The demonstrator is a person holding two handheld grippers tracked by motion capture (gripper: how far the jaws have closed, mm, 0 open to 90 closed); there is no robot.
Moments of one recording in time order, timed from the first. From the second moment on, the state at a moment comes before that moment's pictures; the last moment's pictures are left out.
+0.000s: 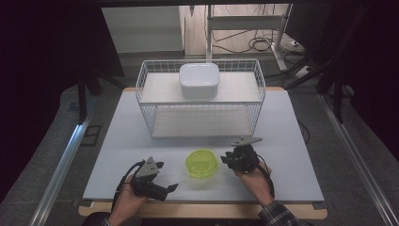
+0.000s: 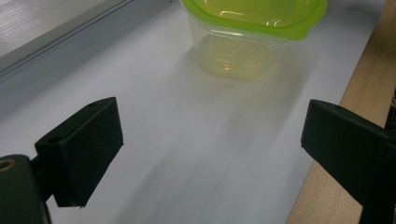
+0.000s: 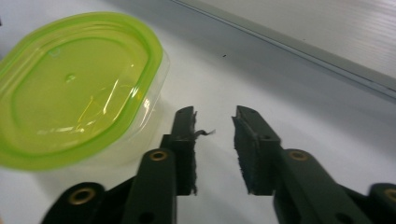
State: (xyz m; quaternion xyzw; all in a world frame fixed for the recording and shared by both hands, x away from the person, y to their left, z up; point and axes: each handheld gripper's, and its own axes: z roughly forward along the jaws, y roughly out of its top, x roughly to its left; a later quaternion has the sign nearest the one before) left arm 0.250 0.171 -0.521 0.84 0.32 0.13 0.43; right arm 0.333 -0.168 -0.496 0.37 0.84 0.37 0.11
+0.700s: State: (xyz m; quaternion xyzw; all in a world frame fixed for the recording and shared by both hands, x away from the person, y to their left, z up) left arm 0.236 0.185 -0.524 0.83 0.33 0.13 0.43; right arm 0.290 -0.189 -0.492 0.34 0.84 0.41 0.12
